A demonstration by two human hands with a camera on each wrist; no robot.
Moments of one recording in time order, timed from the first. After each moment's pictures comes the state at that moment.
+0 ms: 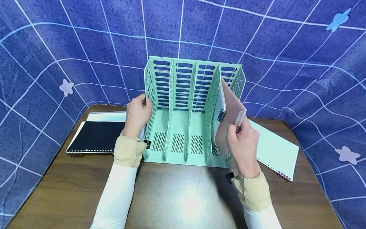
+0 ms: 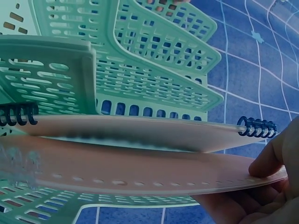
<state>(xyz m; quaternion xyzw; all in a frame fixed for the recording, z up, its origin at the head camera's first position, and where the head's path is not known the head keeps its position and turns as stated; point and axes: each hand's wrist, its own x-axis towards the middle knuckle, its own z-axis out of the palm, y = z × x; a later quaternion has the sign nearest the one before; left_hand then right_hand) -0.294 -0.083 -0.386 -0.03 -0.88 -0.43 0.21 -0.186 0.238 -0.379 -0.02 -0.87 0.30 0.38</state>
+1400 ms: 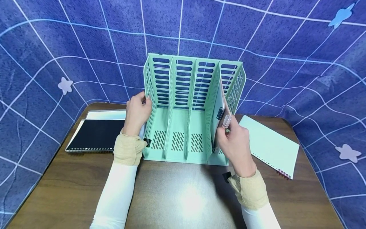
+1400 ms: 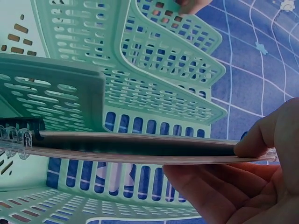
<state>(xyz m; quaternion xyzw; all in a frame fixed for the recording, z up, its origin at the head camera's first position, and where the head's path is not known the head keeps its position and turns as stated) -0.297 -0.082 -0.387 -0.03 -0.88 -0.43 0.21 -0.187 0.228 -0.387 0.06 -0.89 0.29 0.33</state>
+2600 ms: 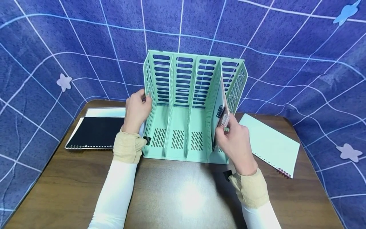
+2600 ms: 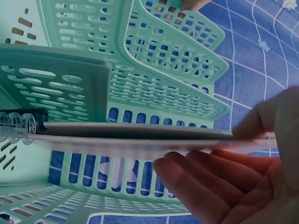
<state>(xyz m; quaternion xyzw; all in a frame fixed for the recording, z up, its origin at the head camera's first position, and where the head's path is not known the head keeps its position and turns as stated) -0.297 -0.083 -0.387 -0.02 -0.88 -0.43 0.20 -0.189 0.231 -0.388 0.08 -0.91 0.28 0.30</state>
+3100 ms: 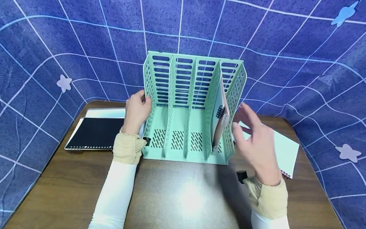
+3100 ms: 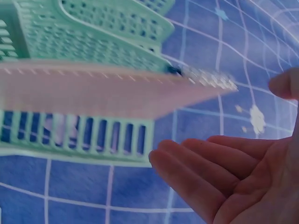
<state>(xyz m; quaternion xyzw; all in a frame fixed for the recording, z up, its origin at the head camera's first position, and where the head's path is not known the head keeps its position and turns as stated) -0.296 -0.083 -0.386 -0.03 -0.88 -0.43 0.20 -0.156 0.259 -0.345 0.10 -0.87 0.39 0.29</state>
